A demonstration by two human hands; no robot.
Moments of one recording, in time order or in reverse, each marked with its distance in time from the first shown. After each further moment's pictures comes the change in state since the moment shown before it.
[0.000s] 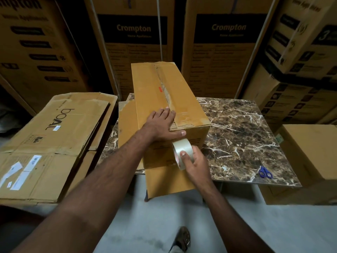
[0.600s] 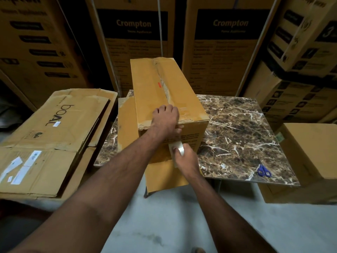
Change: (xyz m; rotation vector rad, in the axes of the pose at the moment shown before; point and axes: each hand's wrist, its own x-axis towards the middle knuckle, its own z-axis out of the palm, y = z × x) left_hand 0.011 0.035 0.003 0.110 0.250 -0.084; right_hand 0.027 0.013 0.028 -0.307 0.022 0.232
